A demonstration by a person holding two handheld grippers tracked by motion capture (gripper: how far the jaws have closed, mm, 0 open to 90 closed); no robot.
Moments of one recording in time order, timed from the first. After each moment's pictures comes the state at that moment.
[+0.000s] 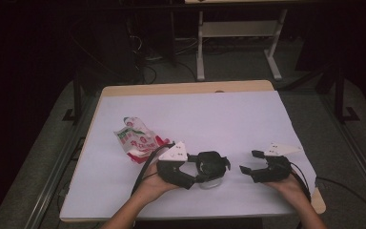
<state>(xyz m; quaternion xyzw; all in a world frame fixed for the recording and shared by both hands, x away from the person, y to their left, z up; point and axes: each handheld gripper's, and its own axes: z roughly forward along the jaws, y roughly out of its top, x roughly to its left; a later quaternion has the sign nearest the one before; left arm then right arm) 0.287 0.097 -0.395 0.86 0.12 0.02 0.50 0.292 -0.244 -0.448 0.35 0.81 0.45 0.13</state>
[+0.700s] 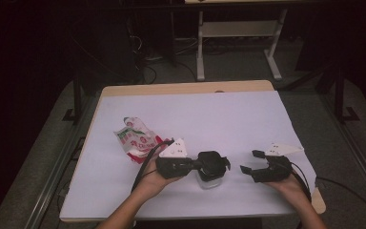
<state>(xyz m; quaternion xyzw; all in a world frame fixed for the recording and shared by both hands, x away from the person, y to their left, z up) 0.295 0.099 -0.391 0.86 0.12 0.04 0.49 0.292 -0.246 -0.448 0.35 0.81 0.45 0.13</state>
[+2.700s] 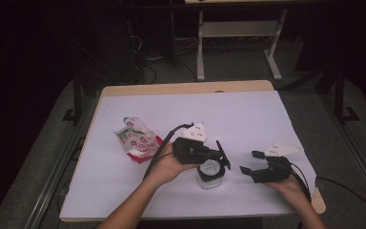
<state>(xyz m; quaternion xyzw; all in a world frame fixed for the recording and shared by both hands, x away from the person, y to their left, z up) 0.316 0.051 -0.349 0.87 0.09 0.00 0.48 0.291 -0.245 -0.450 0.35 0.81 0.46 0.13</state>
